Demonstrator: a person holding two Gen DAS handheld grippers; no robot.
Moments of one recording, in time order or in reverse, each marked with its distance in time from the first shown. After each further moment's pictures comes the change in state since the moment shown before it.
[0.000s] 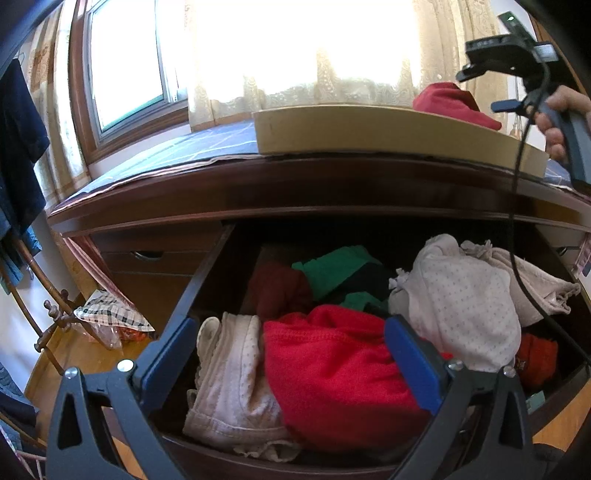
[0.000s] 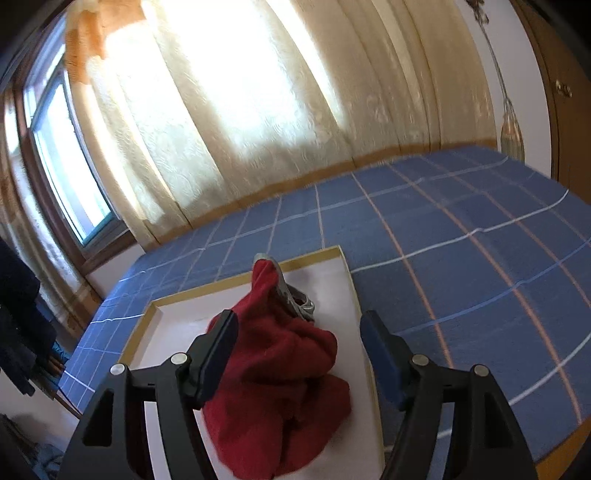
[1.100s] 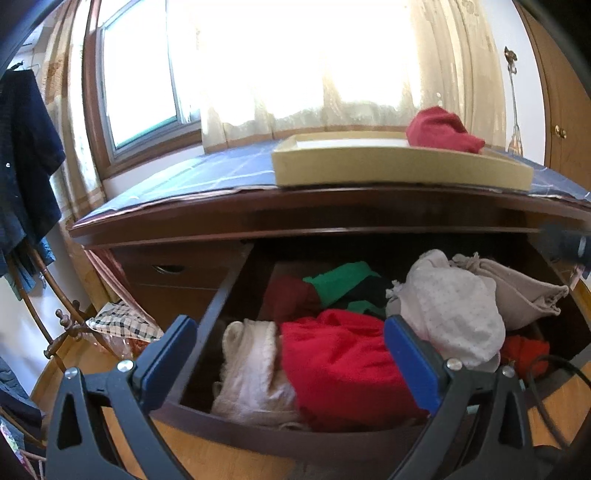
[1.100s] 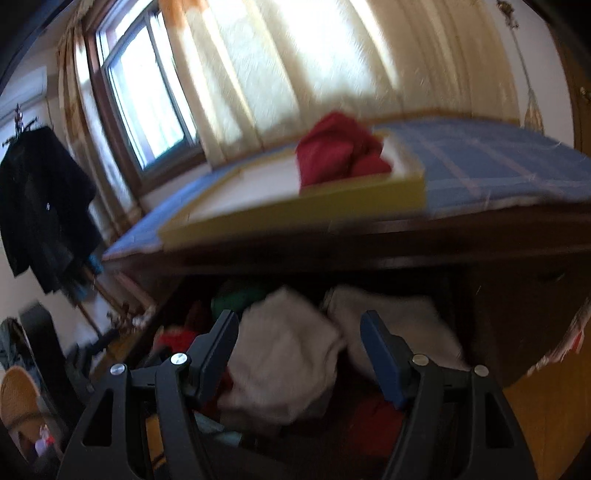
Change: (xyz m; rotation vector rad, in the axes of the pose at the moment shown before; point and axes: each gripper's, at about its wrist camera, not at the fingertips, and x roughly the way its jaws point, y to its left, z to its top) left arm -0.042 0.008 -0.008 0.006 -0.091 0.038; right arm -0.109 0.016 -0.200 -0.181 0.127 0.168
